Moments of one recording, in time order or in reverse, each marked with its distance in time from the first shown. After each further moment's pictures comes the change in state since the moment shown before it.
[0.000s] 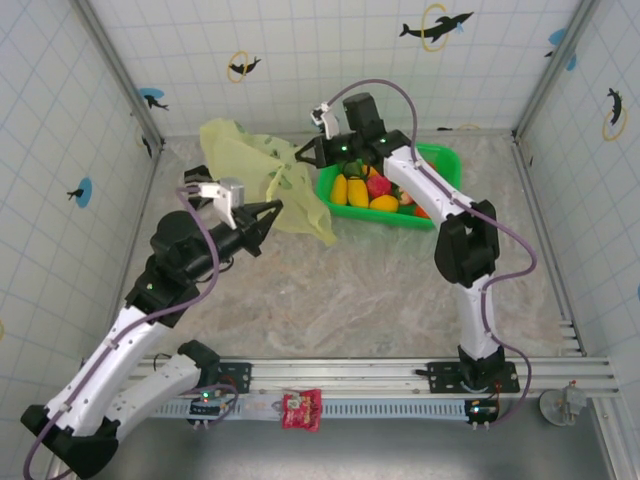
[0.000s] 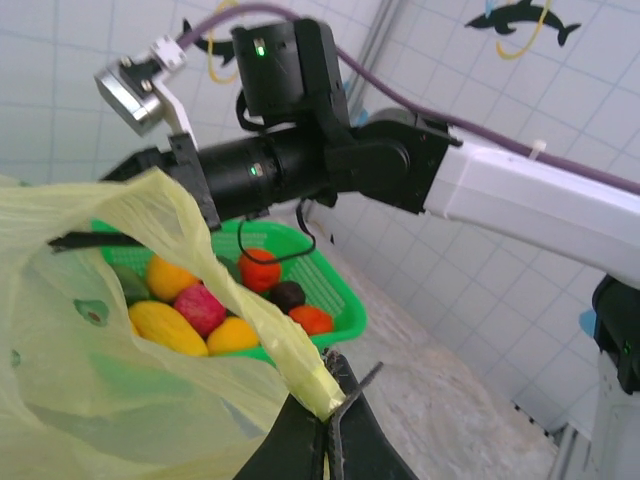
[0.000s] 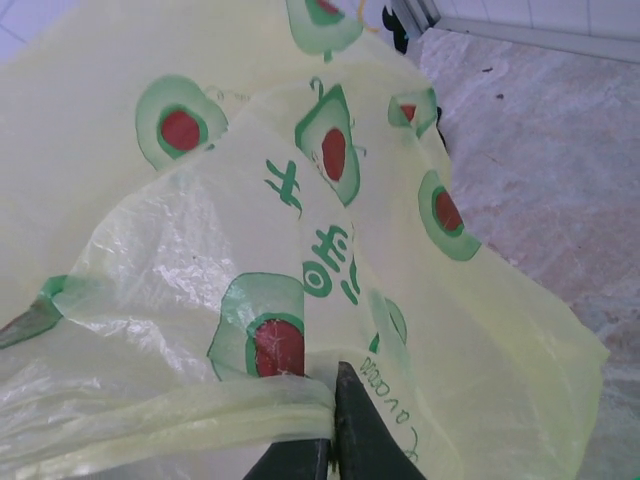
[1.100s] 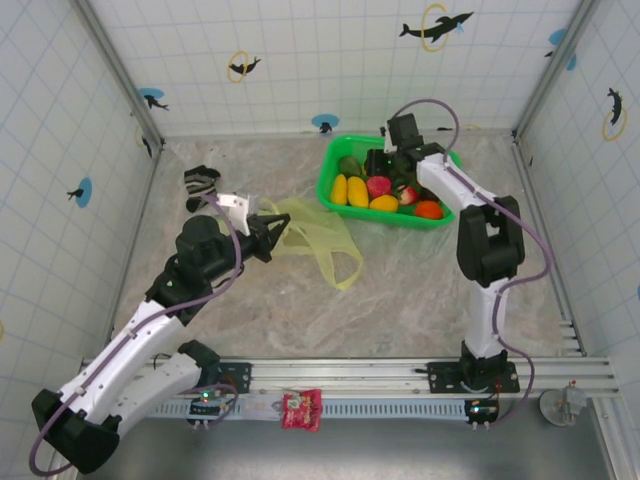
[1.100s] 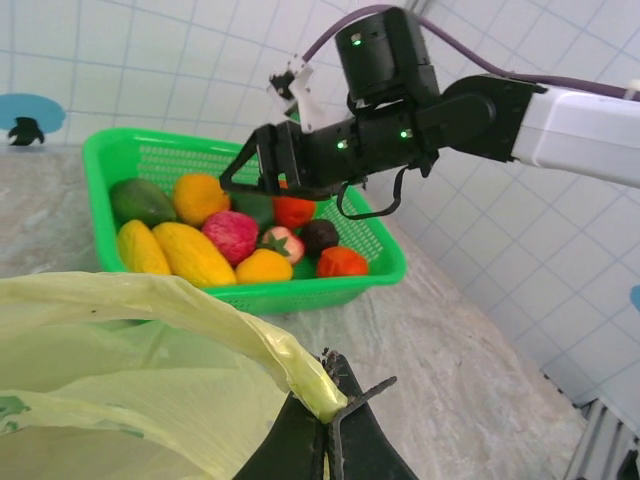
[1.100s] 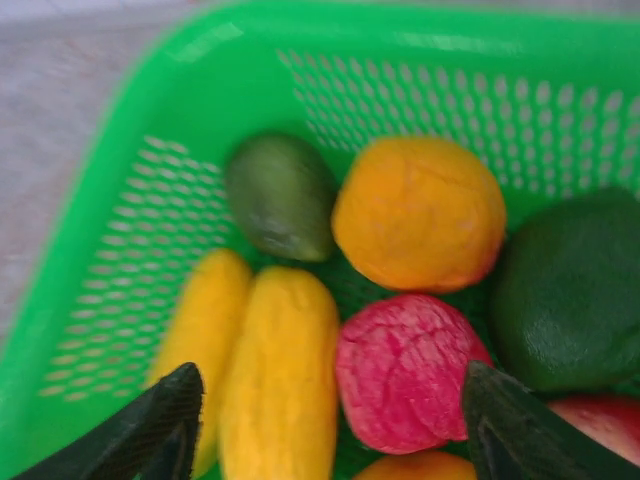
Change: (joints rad) left arm 0.000 0.018 -0.138 0.039 -0.054 -0.025; right arm -0.186 -0.065 -0.302 -0.082 0.632 0.009
